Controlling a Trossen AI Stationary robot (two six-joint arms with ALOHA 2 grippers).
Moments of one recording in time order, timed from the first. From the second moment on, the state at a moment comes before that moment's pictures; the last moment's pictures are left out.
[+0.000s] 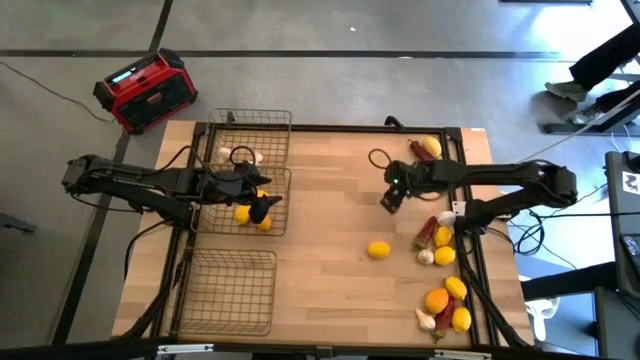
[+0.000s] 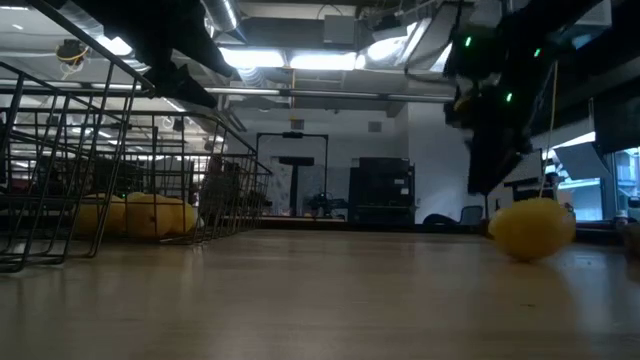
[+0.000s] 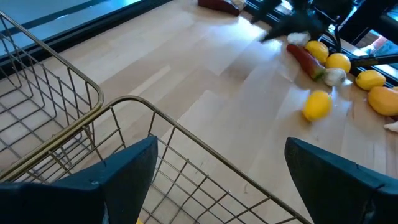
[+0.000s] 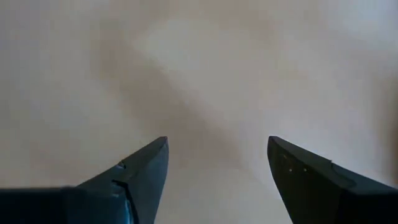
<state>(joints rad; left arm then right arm) -0.04 0.94 0.68 -0.34 -0.38 -0.57 -0.23 1.26 0.76 -0.68 0.17 0.43</state>
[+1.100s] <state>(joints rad) -0.04 0.94 0.68 -0.30 -0.38 -0.56 0.46 1.31 0.75 -0.65 -0.20 0.73</state>
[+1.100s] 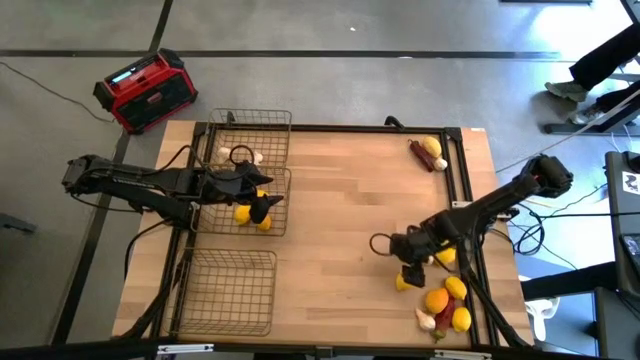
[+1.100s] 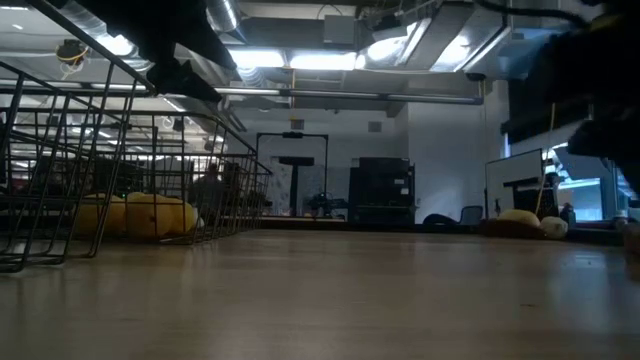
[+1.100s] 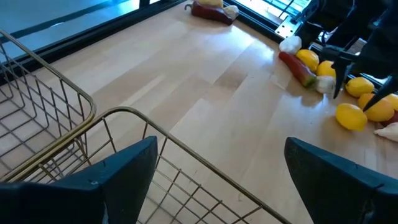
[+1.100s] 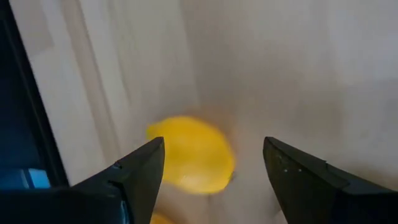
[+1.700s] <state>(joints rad) -0.05 0.94 0.68 -0.30 -0.38 -0.57 0.71 1.31 0.75 -0.63 0.08 0.75</state>
